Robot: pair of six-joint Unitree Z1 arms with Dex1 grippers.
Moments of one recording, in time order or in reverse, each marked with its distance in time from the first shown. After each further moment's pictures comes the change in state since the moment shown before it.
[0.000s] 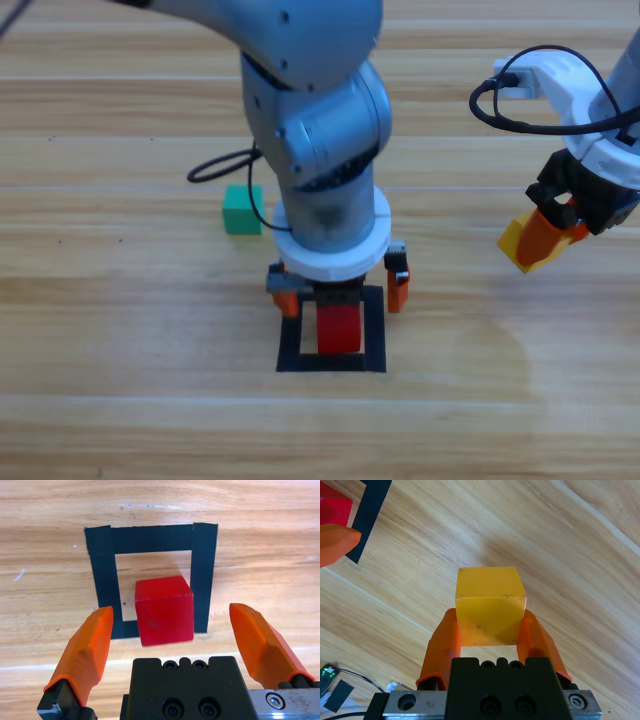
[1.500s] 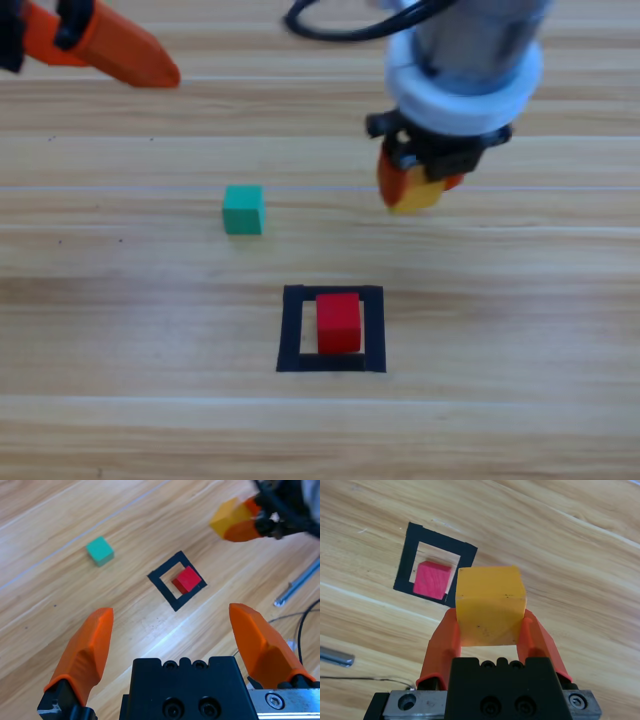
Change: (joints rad) arm 0 0.375 -0.818 0.355 -0.106 -0.288 0.892; arm 1 0.357 0.203 -0.687 0.440 -0.278 0.574
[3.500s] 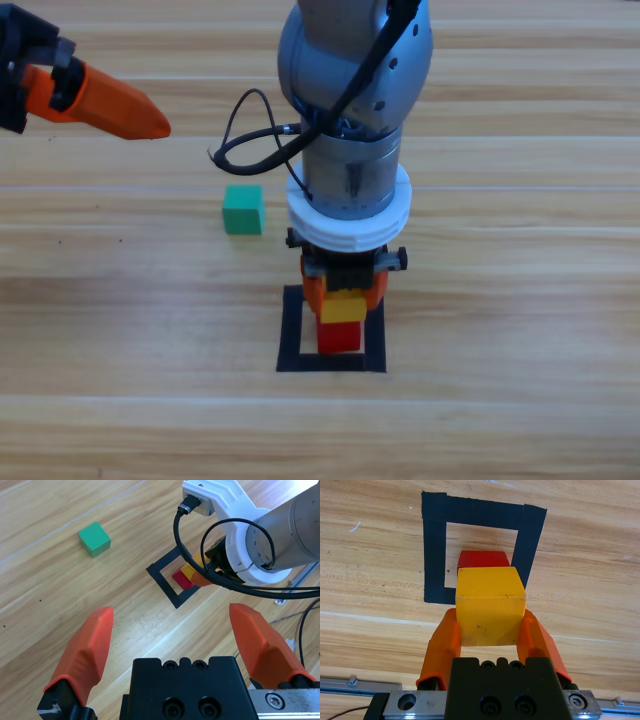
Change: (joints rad) arm 0 0.145 -0.021 0.226 -0.186 -0.162 0.053; arm 1 0.057 0.290 -0.186 0.061 0.135 0.310
